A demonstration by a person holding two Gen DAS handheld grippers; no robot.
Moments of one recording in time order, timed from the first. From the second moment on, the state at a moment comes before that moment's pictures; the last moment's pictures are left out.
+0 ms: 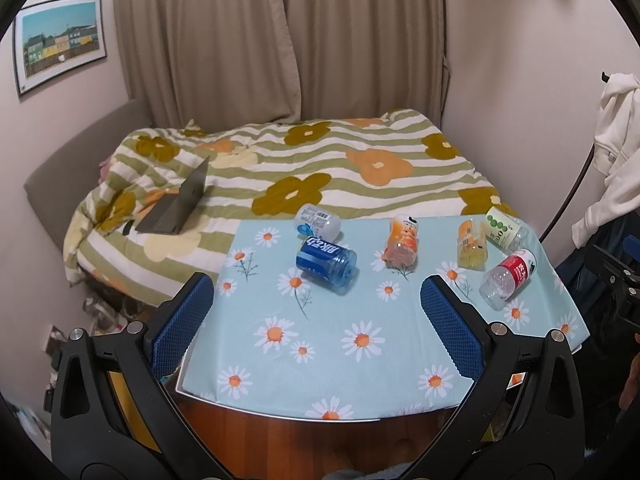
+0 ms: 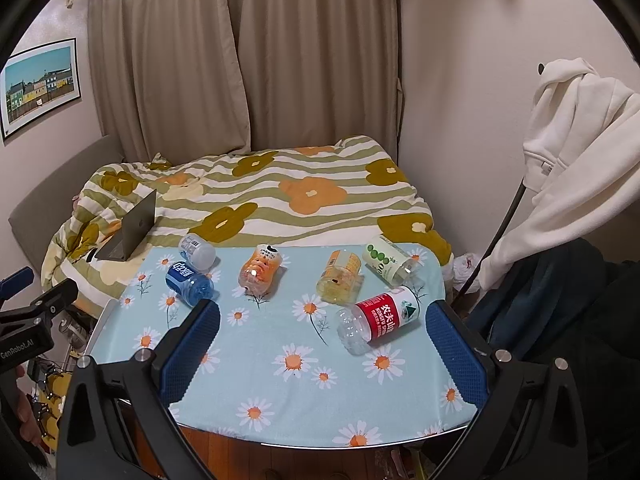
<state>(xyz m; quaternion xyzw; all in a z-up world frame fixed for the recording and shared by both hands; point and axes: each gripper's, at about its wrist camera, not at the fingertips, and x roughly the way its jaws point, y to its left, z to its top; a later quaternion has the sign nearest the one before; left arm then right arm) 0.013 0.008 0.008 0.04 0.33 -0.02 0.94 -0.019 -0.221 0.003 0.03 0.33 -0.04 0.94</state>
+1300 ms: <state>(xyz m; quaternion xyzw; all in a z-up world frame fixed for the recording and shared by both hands) 0.026 0.026 0.008 0.04 0.34 -0.03 0.94 -0.010 -0.212 0.006 0.03 0.34 -0.05 0.94</state>
